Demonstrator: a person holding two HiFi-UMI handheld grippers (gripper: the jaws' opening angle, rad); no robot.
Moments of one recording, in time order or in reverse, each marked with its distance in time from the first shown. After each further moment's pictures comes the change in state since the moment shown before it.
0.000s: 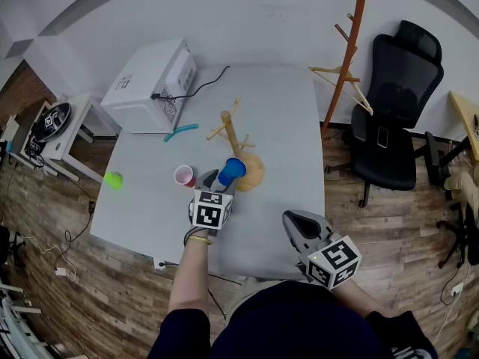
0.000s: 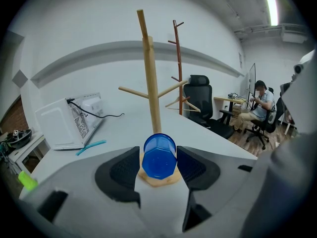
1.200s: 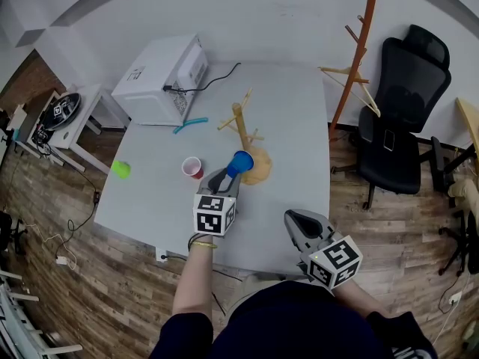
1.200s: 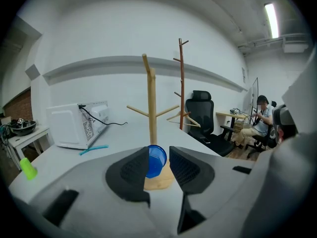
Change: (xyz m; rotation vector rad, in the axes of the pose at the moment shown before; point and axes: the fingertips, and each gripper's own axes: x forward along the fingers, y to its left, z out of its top) left arm -0.046 -0.013 0.021 -0.092 -0.145 0.027; right arm -0.004 0.017 -0.004 -0.012 0.003 0.042
